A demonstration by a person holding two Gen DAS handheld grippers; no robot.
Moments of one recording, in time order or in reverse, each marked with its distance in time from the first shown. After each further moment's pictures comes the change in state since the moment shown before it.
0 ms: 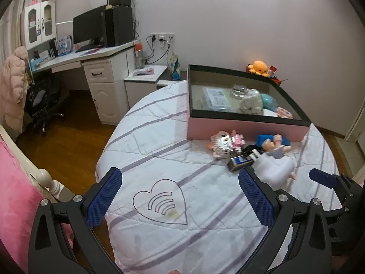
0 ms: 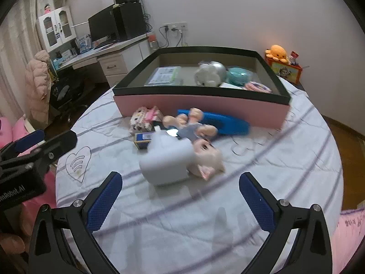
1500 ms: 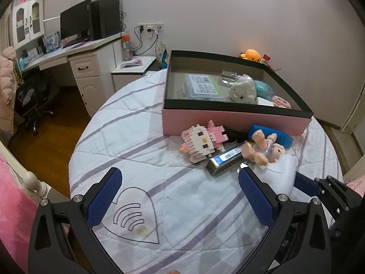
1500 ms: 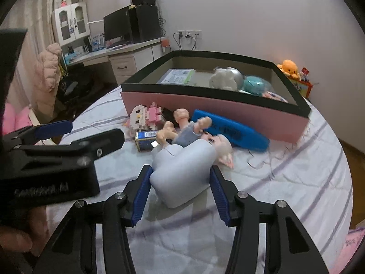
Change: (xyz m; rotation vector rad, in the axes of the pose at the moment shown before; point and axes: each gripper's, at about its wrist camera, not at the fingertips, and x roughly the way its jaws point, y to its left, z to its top) left arm 0.039 -0.033 0.004 0.033 0.059 -0.051; right arm 0.011 0.003 -0.011 -0.074 -0.061 0.031
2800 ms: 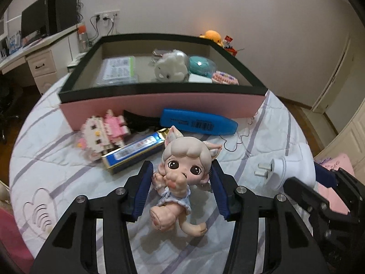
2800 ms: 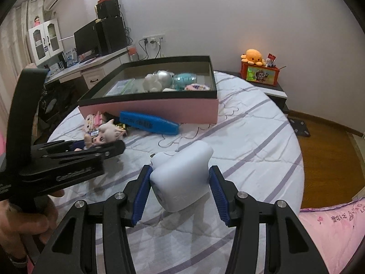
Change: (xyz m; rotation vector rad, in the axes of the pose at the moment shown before) left arm 0.023 -0.077 0.001 0.076 0.093 -0.217; right arm -0.057 -0.086 -0.017 0.125 -0.018 -0.113
